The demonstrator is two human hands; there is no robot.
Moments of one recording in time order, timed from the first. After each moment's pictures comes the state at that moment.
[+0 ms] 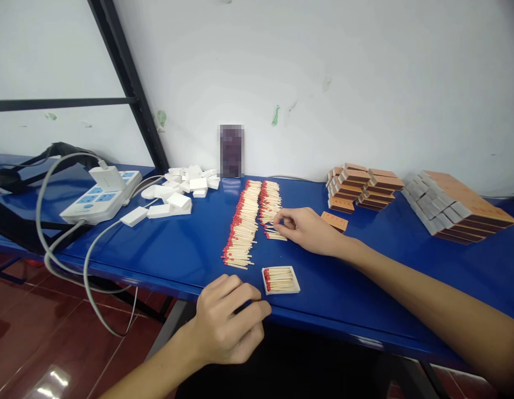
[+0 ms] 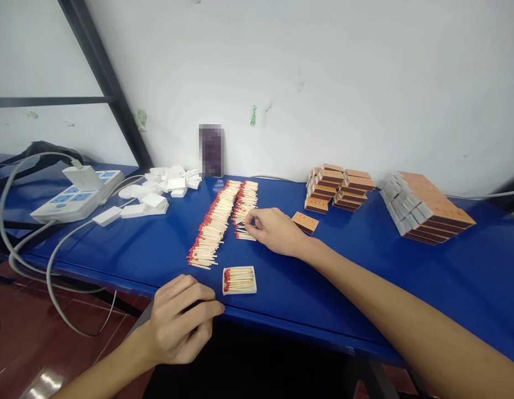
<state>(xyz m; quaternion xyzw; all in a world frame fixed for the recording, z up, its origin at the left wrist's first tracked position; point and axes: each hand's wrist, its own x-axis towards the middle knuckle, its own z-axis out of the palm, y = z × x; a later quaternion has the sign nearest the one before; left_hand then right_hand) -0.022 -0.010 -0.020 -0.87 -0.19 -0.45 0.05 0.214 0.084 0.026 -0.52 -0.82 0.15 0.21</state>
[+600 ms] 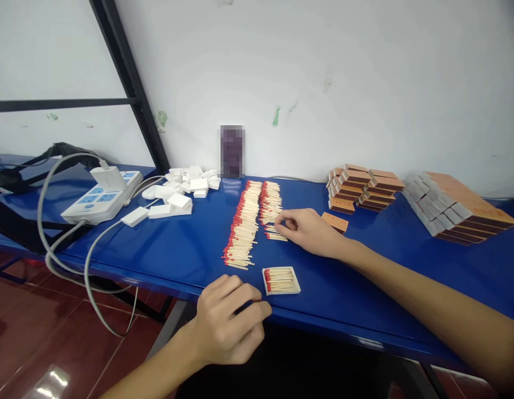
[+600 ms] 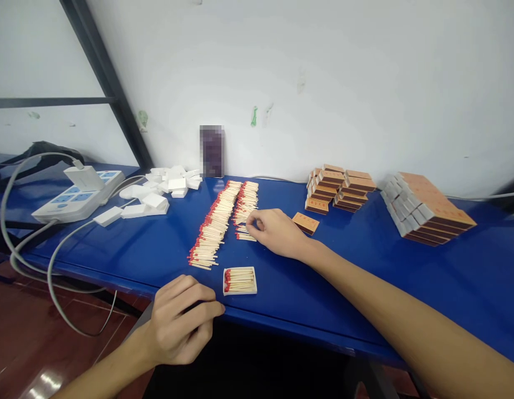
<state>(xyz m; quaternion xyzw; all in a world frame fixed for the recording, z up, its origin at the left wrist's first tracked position) -0.023 -0.010 -0.020 -0.87 -0.19 -0.45 0.05 0.215 0.082 0.025 -0.52 -0.82 0.14 0.22</state>
